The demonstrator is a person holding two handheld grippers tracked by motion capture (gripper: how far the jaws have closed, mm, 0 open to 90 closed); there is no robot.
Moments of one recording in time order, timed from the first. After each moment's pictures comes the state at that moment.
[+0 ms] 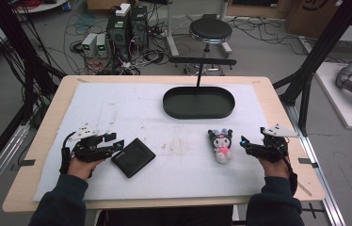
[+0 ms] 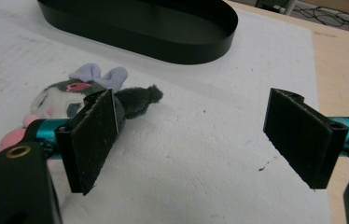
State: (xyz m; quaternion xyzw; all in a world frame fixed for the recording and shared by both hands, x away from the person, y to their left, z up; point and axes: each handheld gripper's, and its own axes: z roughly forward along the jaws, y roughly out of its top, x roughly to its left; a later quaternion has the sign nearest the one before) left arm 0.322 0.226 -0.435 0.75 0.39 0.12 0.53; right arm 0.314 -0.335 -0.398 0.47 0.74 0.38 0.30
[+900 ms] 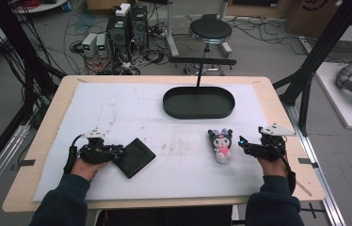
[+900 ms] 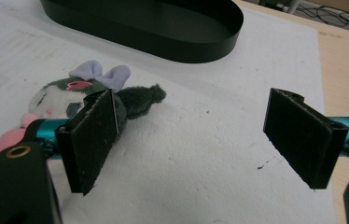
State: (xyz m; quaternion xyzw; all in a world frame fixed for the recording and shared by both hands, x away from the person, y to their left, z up) left arm 0.328 0.223 -0.447 0.78 0.43 0.05 0.46; right arm 0.319 -0.331 -0.399 0.46 0.75 0.37 0.30
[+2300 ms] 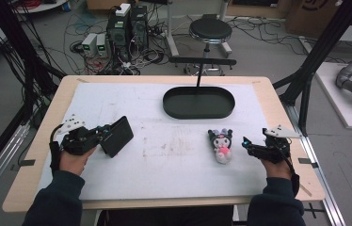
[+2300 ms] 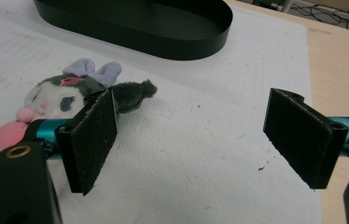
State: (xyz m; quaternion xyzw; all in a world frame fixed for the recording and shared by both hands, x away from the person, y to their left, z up) left arm 0.315 0.238 -0.391 0.72 0.42 0.20 0.52; right arm 0.312 -0.339 -0.397 0.47 0.74 0.37 0.30
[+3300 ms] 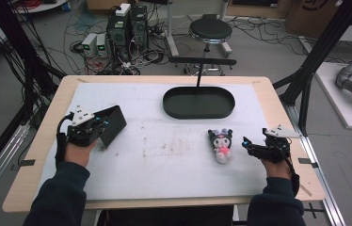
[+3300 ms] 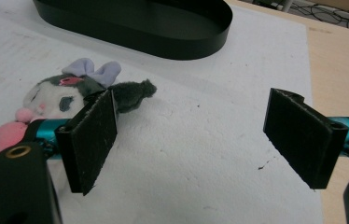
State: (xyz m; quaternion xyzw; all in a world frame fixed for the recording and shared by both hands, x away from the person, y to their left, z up) left arm 0.332 0.223 -0.378 0.72 0.44 0.29 0.45; right arm 0.312 -0.340 -0.398 0.47 0.74 0.37 0.30
